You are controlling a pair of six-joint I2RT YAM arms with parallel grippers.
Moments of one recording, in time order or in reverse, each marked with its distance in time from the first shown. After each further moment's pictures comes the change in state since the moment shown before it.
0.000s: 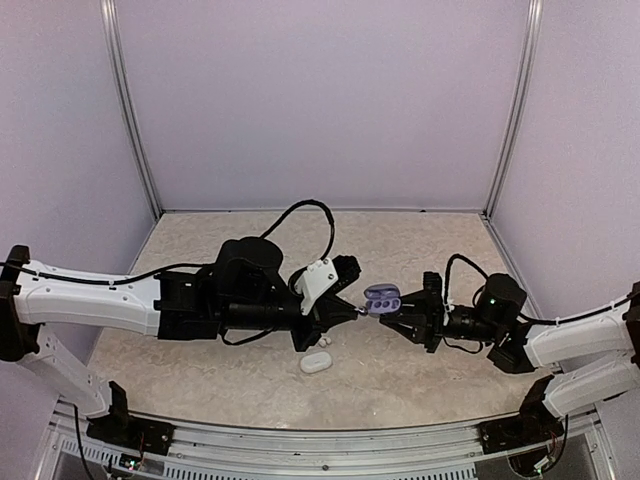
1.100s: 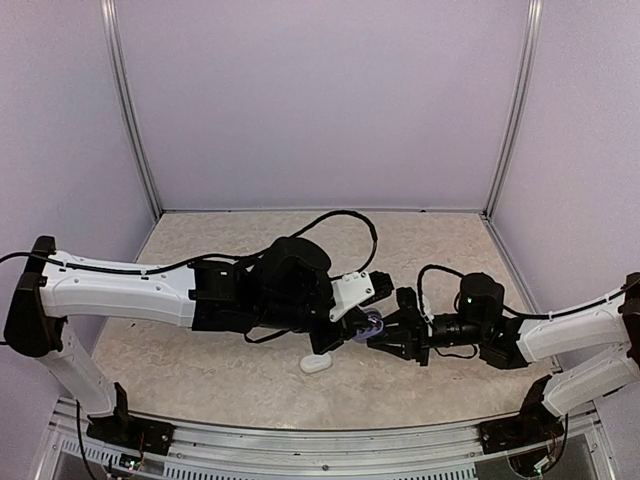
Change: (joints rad) left arm -0.038 0.165 0.224 -0.246 -0.069 0.097; right arm 0.076 0.059 0.080 -0.250 -0.092 -0.042
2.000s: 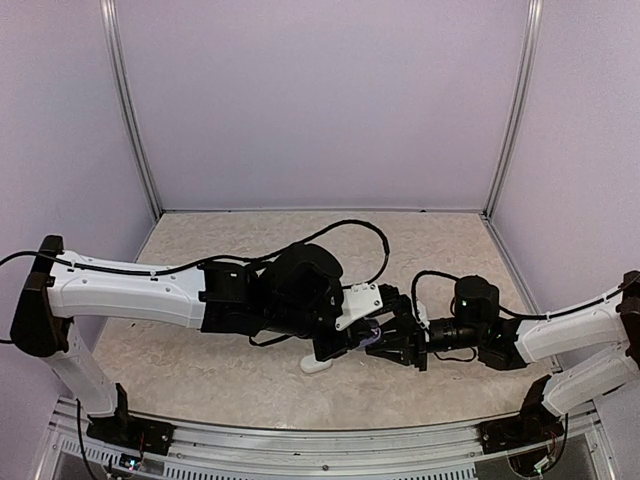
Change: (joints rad) left arm -0.020 0.045 0.045 -0.070 0.018 0.025; right arm 0.022 0.015 0.003 -0.049 0.006 -0.028
